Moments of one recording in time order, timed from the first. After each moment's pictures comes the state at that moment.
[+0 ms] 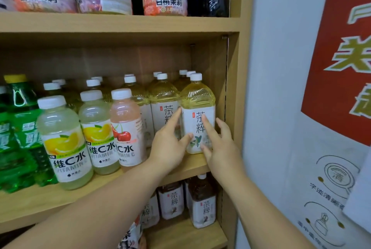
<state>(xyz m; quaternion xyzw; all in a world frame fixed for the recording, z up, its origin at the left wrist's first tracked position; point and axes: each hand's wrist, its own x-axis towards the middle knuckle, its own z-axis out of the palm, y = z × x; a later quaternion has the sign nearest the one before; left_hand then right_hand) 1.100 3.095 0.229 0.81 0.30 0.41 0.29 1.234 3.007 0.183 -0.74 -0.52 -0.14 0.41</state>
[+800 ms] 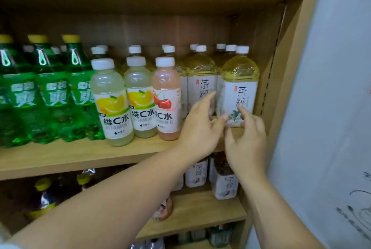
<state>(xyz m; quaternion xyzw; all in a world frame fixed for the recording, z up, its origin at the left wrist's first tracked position) 1.068 3.077 0.216 0.82 0.25 0.43 0.27 1.176 3.007 0.167 -0.68 -0.42 -0.16 0.58</state>
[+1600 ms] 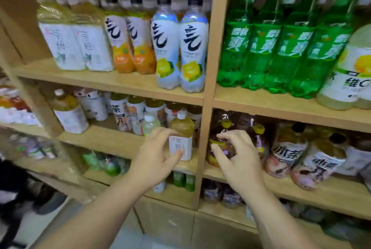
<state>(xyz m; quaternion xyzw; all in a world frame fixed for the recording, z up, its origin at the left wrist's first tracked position) 0.496 3.094 0.082 0.77 0.51 0.38 0.11 0.731 3.074 0.076 -0.56 -0.66 0.08 0.49</state>
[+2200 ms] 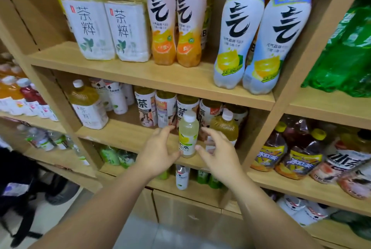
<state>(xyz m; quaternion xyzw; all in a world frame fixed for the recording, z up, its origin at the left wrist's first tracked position) 0.365 3.186 0.032 0.72 0.60 0.26 0.21 0.571 3.160 0.041 -0.60 -0.67 0.25 0.36</state>
